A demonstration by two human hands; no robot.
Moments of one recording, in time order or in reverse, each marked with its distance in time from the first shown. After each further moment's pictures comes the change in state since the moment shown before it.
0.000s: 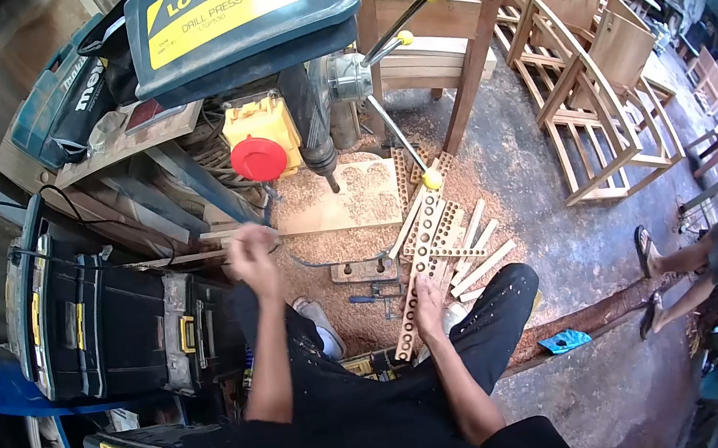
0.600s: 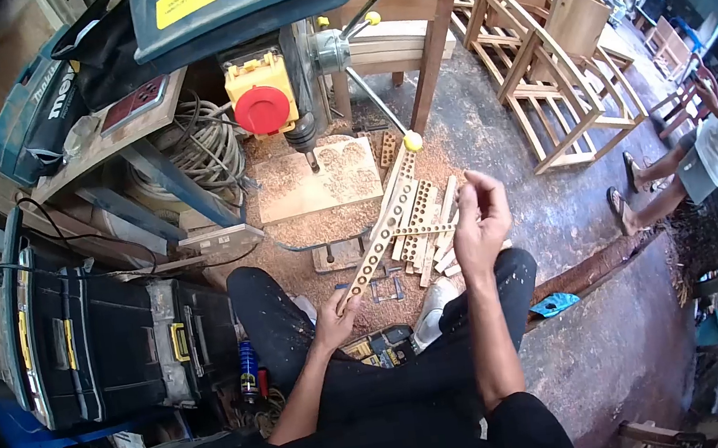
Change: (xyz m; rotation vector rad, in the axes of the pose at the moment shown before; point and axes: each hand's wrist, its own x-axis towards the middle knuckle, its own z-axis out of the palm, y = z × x) left_hand -0.175 -0.007 -0.040 0.123 -0.833 -0.617; right_hand -0.025 -0.164 0.014 -0.264 0.494 -0.863
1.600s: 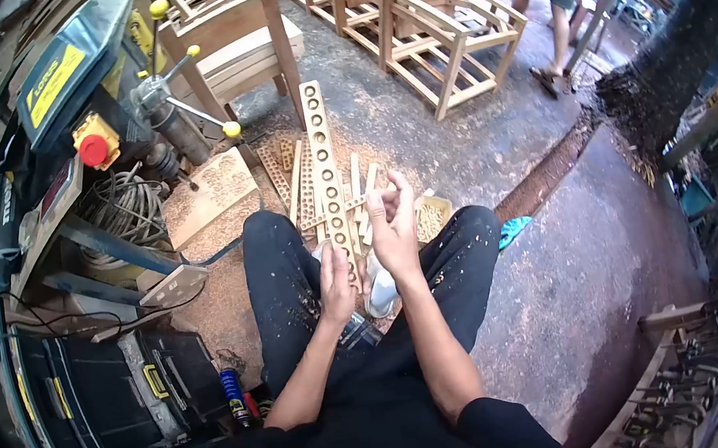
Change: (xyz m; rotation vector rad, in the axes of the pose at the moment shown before) left_hand -0.048 0.117 0.170 -0.661 -0.411 0.034; right_hand -0.081 0.005 -0.139 0.094 0.091 0.279
